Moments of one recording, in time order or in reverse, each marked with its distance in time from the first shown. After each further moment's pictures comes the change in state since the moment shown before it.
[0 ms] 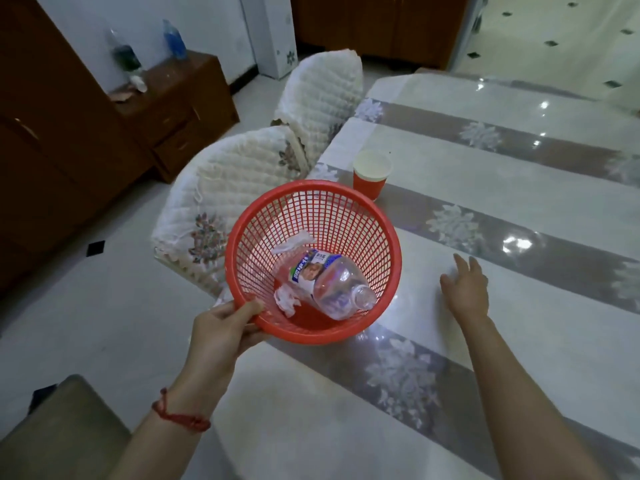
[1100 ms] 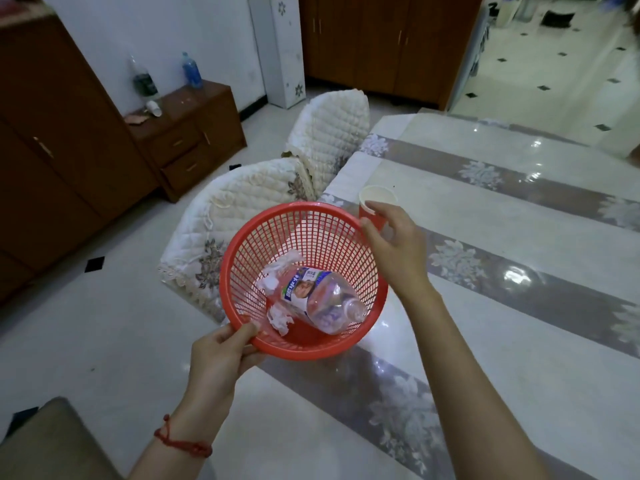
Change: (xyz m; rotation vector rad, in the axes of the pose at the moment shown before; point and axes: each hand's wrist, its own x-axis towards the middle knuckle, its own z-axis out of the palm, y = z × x) left_hand 0.008 0.009 -0.004 -0.093 0.047 0.006; right_hand -0.067 -0.198 -0.057 0.496 0.198 -0.675
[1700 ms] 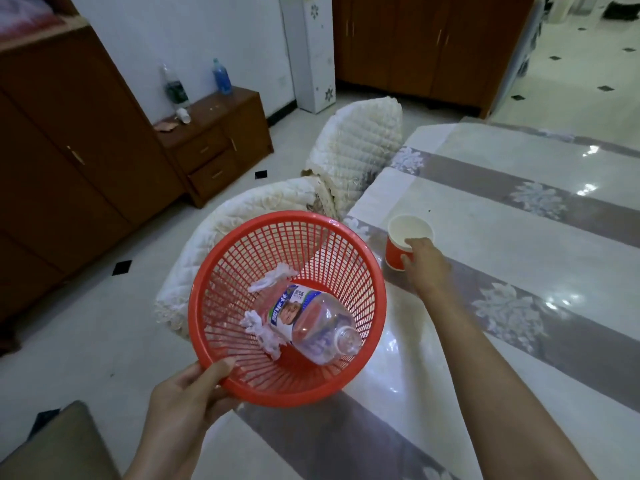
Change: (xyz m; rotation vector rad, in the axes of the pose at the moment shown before) left_hand 0.059 0.017 -0.002 0.022 0.144 0.017; right_hand 0.106 0.163 0.081 -0.558 -0.310 0.229
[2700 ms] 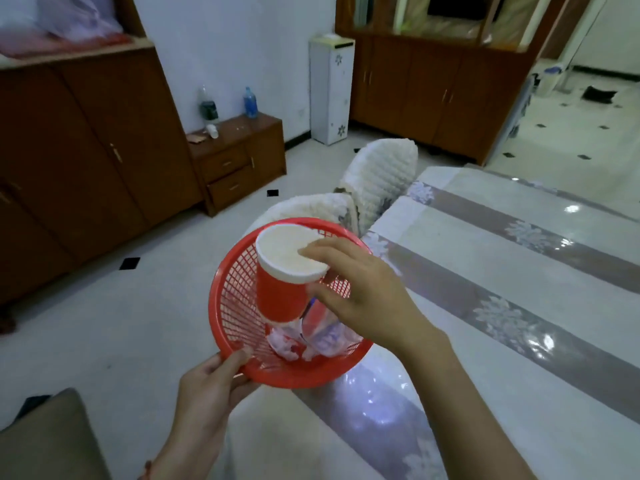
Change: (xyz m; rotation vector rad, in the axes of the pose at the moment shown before) left_hand -0.050 0.001 -0.078 -0.221 -0.057 0.031; right_hand -0.225 -0.200 -0.134 0.306 -0.041 -0.866
